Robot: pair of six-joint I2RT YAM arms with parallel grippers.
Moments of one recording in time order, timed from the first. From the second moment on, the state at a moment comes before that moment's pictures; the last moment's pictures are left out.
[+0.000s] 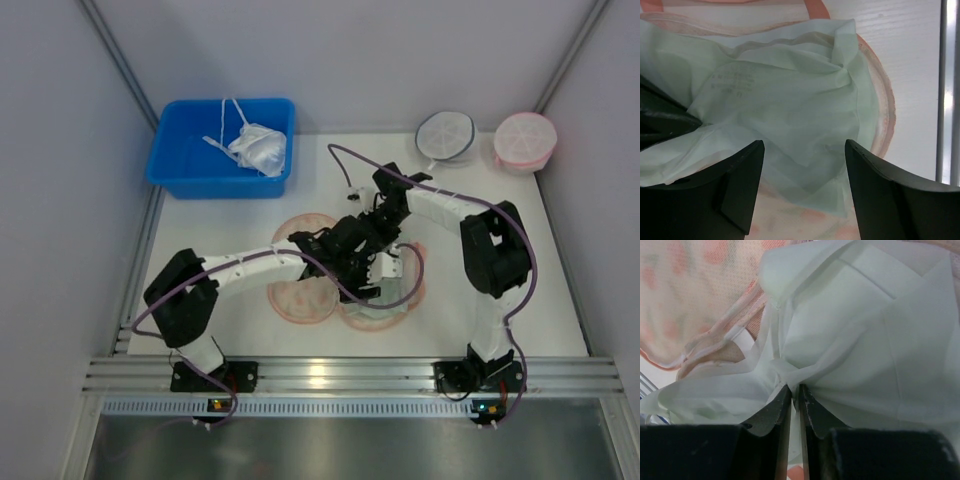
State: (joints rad) left arm -0.95 1.63 1.14 -0.40 0.42 0.55; right arm 0.49 1.95 1.42 -0.79 -0.43 -0.18
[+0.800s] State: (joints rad) left arm -1.01 1.75 1.21 -0.34 0.16 0.60; right arm 0.48 1.97 1.38 -0.79 -0.49 -0.20
